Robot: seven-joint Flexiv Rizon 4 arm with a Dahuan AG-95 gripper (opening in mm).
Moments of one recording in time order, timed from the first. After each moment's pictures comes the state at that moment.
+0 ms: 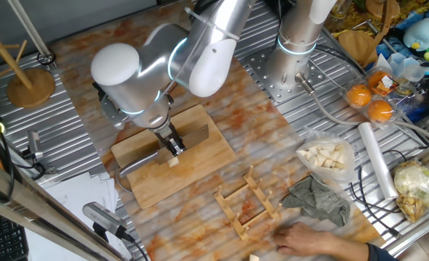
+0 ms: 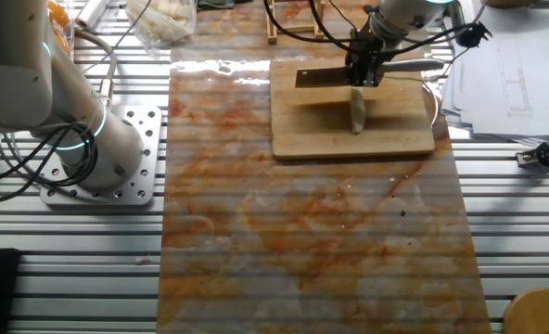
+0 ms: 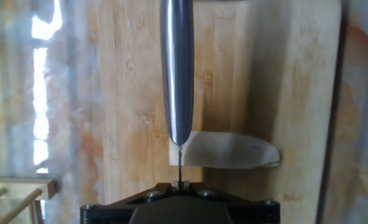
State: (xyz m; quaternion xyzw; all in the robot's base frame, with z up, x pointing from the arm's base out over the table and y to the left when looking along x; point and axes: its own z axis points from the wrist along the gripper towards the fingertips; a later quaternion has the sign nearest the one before) arm 0.507 0.136 0.069 0.04 -0.99 -0.04 0.11
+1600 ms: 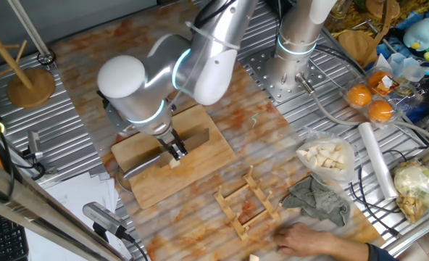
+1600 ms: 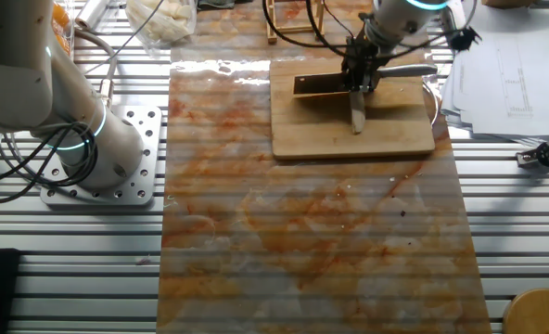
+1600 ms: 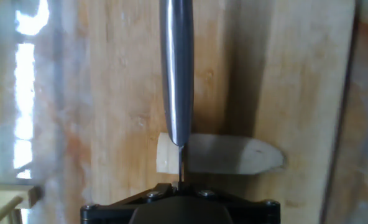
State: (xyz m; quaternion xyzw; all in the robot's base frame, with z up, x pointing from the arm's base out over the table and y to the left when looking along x) arm 0.504 0.138 0.051 0.05 -0.99 -0.02 0.11
